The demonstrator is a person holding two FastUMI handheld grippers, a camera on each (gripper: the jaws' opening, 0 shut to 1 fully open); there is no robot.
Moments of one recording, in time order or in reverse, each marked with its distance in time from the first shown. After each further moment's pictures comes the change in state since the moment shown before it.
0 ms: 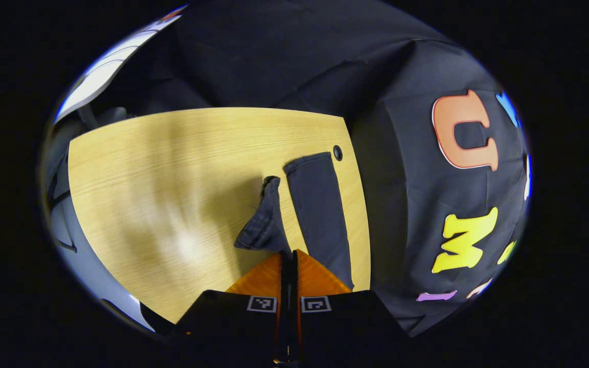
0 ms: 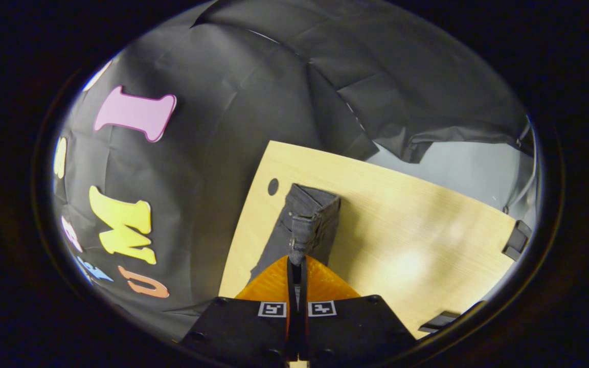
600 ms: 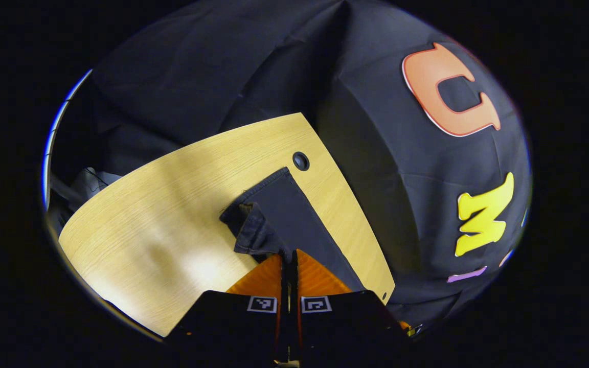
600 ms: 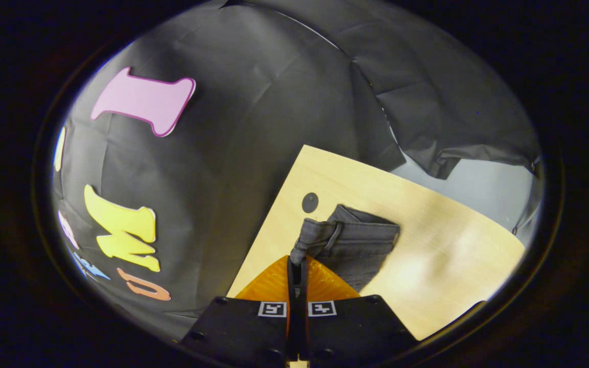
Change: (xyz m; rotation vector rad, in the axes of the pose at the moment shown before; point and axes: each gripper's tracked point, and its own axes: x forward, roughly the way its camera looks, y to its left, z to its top) left arm 0.095 -0.062 0.068 0.206 0.030 0.035; right arm 0.077 0.082 0.037 -0.086 0.005 0.030
